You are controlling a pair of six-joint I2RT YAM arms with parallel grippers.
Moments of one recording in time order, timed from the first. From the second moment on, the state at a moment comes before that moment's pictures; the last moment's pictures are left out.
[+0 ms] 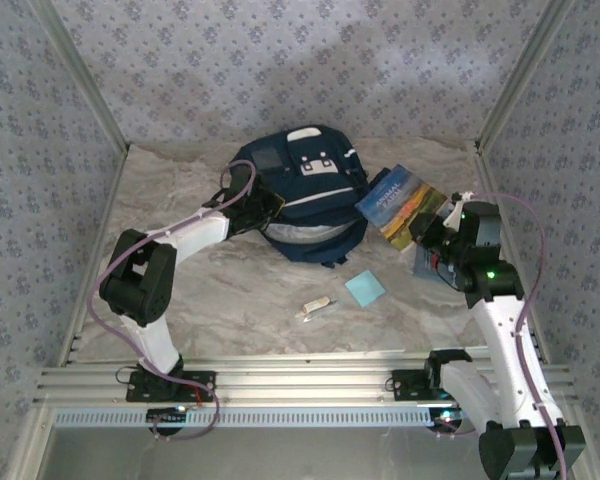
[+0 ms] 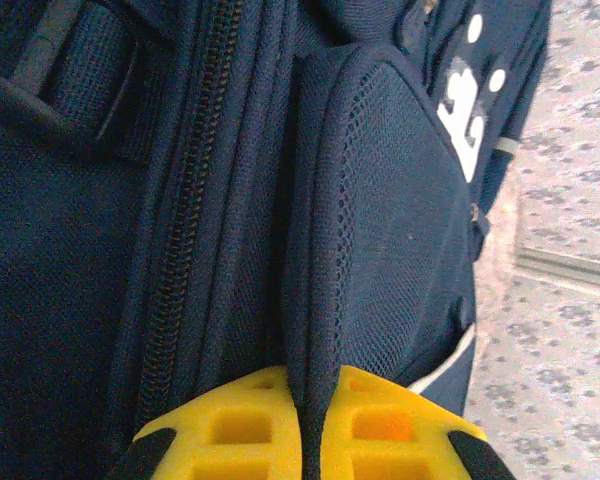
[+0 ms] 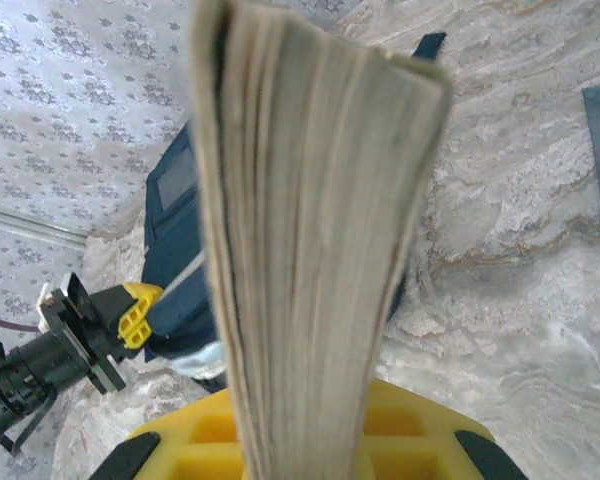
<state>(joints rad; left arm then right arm) -0.48 1.79 1.20 -0.07 0.14 -1.36 0.04 0.84 0.87 -0.57 -0.30 0.64</state>
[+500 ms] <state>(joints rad) -0.48 1.79 1.20 0.11 0.12 -1.55 0.03 0.81 0.74 -0.50 -0.35 0.80</state>
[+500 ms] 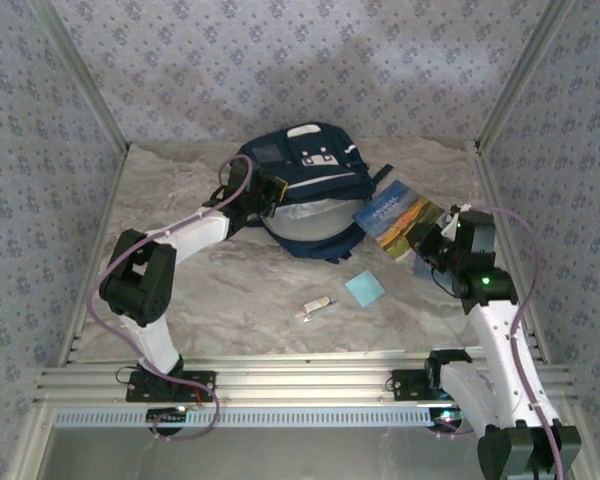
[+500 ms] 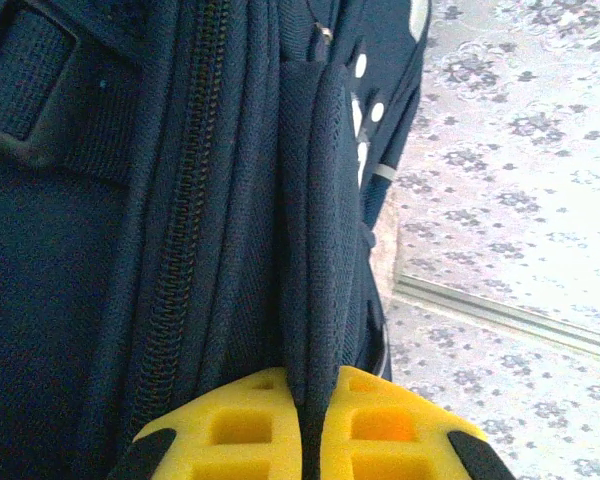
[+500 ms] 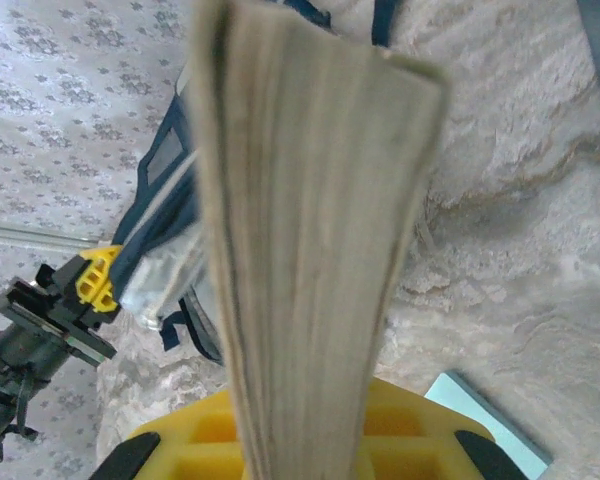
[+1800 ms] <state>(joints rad) -0.55 1.79 1.20 0.22 0.06 -1.64 0.38 1.82 0.89 0.54 -0.18 1.13</state>
